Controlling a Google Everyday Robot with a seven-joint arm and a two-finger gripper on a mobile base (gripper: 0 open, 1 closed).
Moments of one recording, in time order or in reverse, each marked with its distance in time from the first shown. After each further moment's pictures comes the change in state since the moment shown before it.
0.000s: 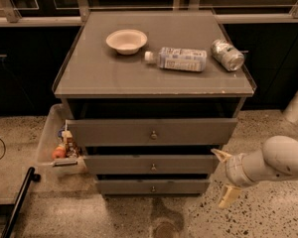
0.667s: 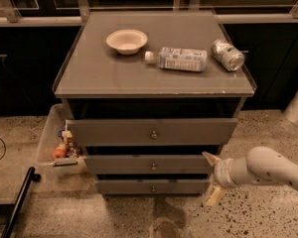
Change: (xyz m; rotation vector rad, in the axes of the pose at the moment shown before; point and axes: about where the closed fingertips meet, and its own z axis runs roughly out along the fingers) arm 0.019 -0.016 0.074 0.045 -0.047 0.007
